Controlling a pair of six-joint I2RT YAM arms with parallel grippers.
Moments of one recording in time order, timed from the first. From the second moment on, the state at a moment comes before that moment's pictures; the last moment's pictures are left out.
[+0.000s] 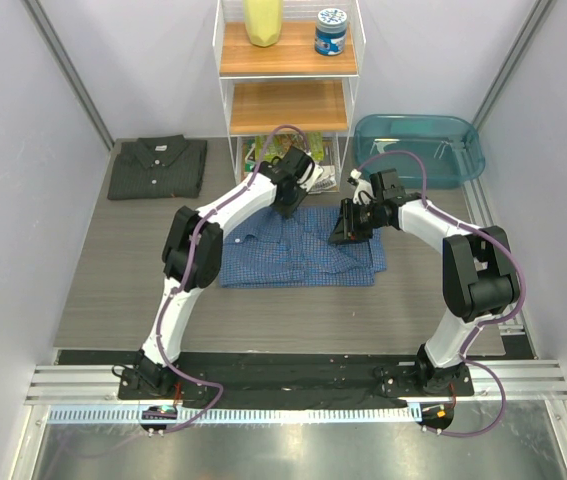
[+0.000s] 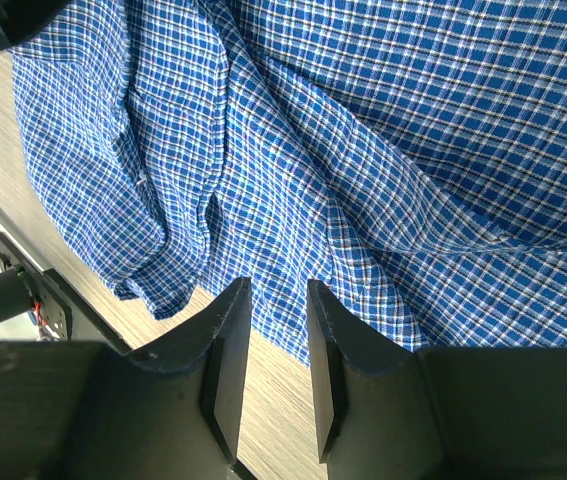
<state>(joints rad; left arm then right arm) -0.63 2.30 2.02 -0.79 -0.12 0.13 0.24 1.74 1.13 -0.40 -0.59 0.26</state>
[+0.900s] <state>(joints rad) -0.70 2.32 2.09 -0.79 -0.07 0.16 0.24 1.74 1.12 -0.41 -0.58 0.24</state>
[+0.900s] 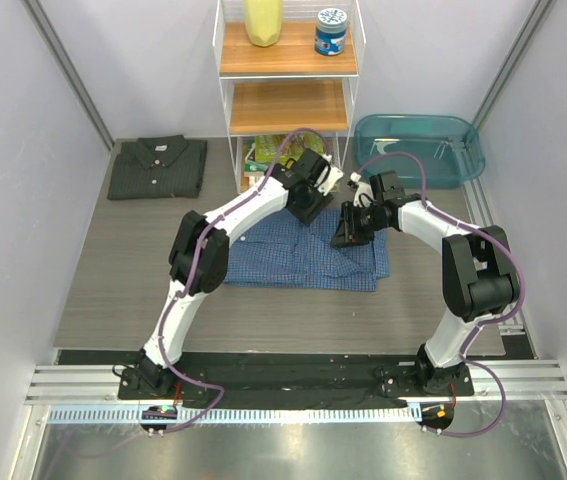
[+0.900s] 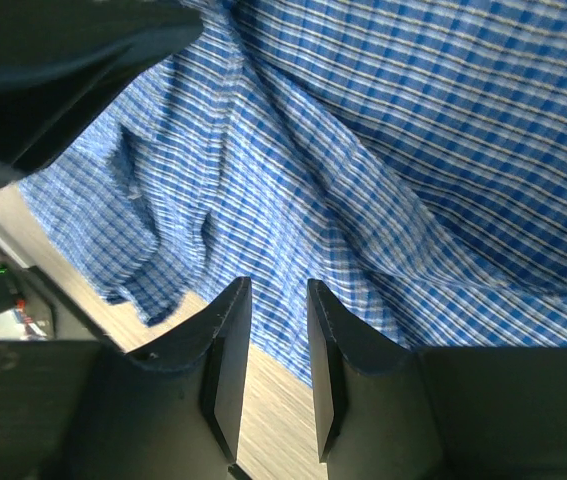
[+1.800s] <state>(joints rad) -0.70 2.01 1.48 -0.89 0.13 0.44 0.19 1.66 1.15 -0.70 -0.35 0.02</state>
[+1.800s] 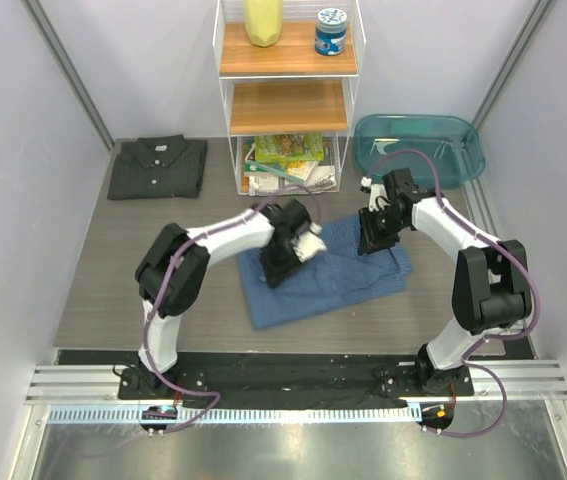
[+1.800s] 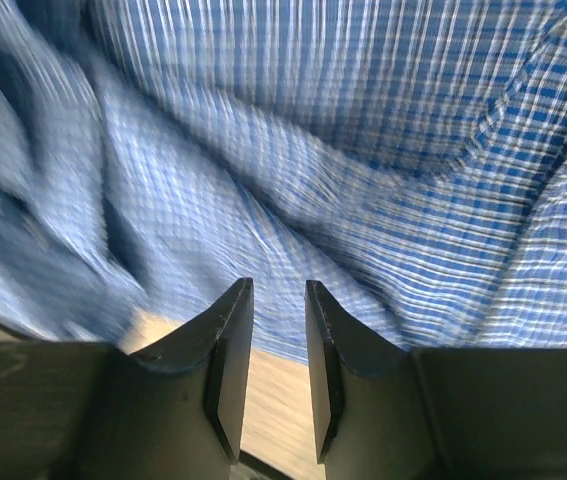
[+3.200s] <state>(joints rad) -0.06 1.15 0.89 -0.62 0.70 -0.28 0.63 1.89 1.59 -0.71 -0.20 -0.29</state>
